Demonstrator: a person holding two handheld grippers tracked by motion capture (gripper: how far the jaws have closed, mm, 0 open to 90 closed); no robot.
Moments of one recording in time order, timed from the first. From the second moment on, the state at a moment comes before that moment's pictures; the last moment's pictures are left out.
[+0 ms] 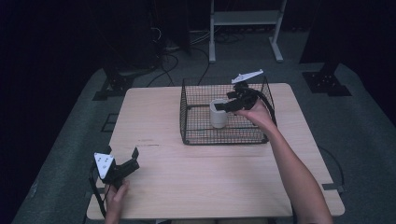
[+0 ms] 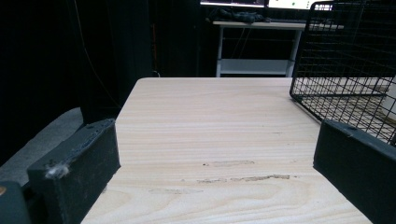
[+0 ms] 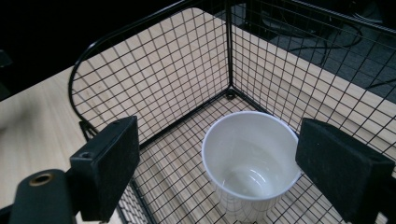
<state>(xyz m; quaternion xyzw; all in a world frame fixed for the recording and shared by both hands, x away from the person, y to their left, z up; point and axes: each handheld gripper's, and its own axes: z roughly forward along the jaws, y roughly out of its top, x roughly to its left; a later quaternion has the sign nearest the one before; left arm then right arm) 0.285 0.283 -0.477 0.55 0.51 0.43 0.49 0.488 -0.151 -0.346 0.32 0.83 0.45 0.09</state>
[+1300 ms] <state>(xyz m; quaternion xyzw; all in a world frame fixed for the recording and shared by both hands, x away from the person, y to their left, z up) 0.285 0.282 -0.477 0.56 0.51 0.43 0.49 0.422 -0.178 -0.345 0.26 0.84 0.47 0.07</state>
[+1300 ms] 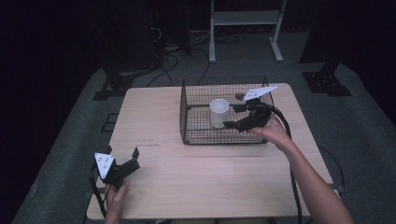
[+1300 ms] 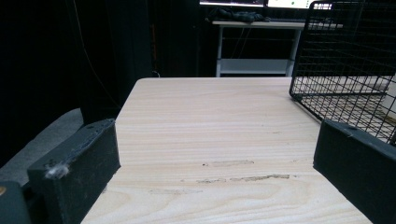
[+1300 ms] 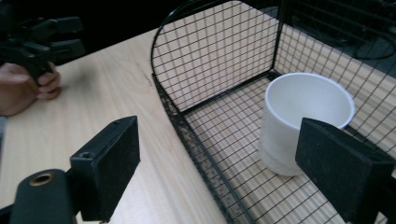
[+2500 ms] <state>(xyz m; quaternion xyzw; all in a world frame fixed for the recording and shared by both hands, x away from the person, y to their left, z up) 0.285 0.282 -0.477 0.56 0.51 0.44 0.49 0.382 -0.212 -0.381 0.27 0.84 0.47 0.06</state>
